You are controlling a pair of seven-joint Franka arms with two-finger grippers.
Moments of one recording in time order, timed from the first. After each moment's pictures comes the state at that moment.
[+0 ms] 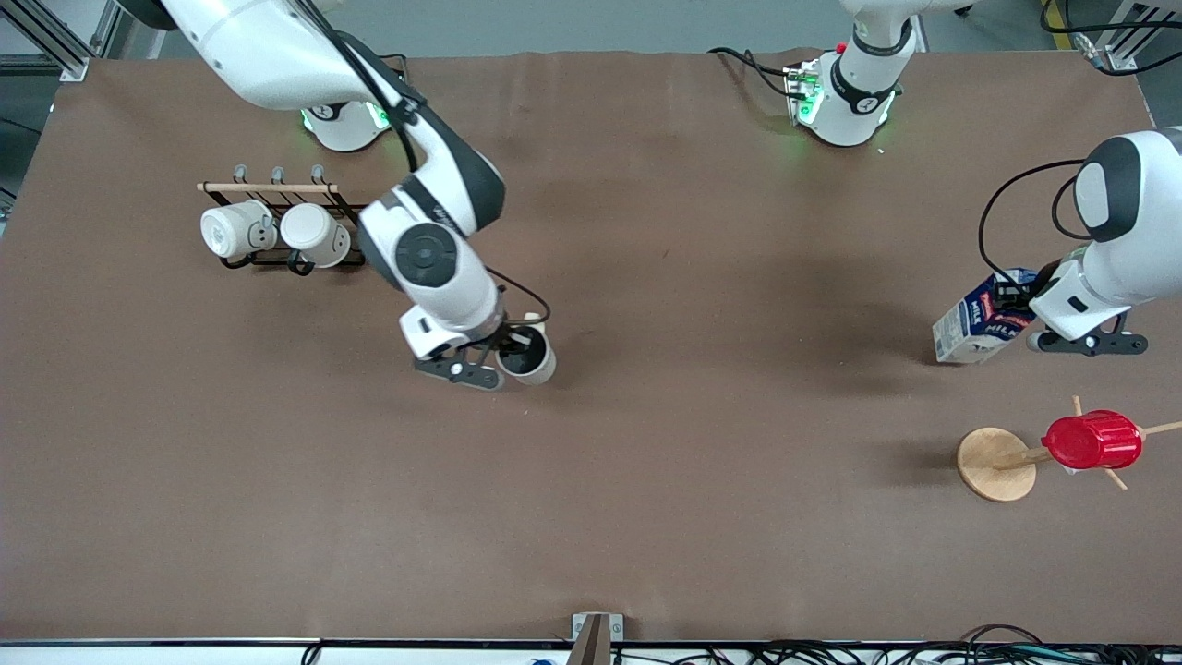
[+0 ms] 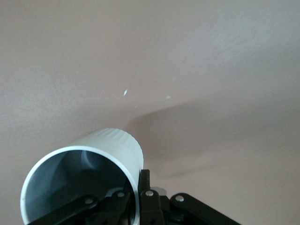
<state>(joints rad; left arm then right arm) 0.12 0.14 -0.01 -1.98 0.15 1.98 0.14 0.28 0.59 0.39 -1.66 -0.19 2.22 1.00</state>
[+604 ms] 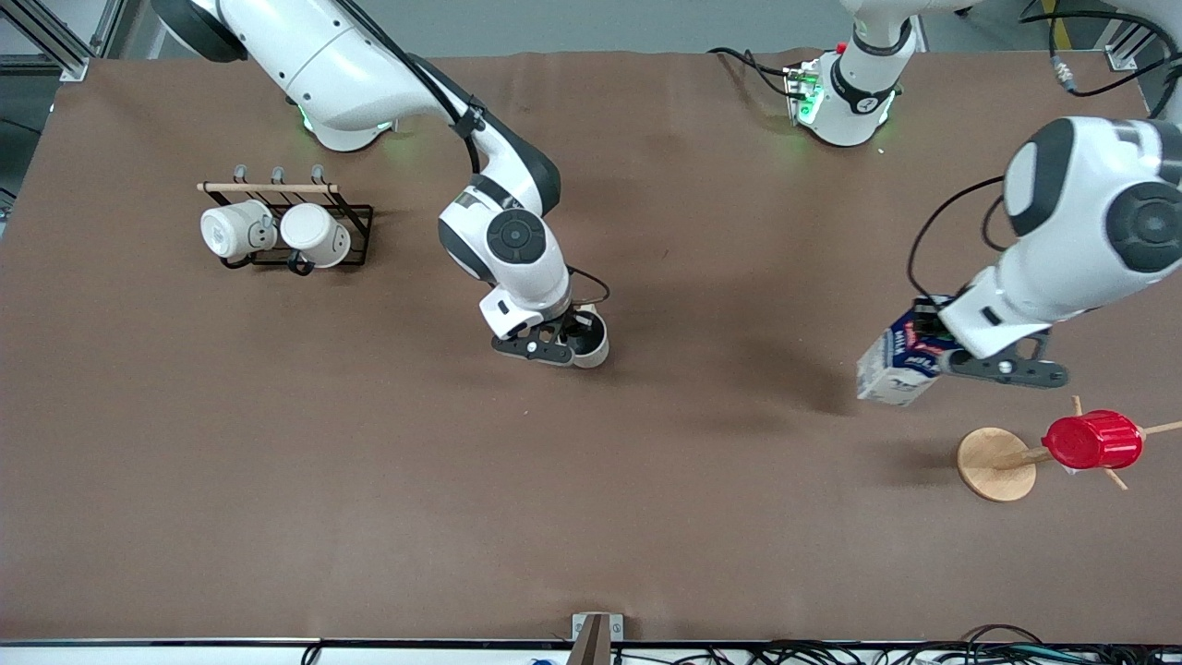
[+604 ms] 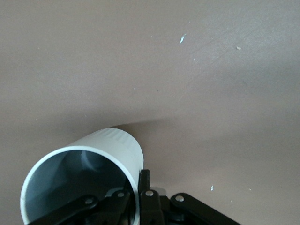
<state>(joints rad) 0.06 0.22 -0.28 -1.74 0.10 1.85 -0.05 0.39 0.67 0.39 -1.64 -0.25 2.31 1.08</state>
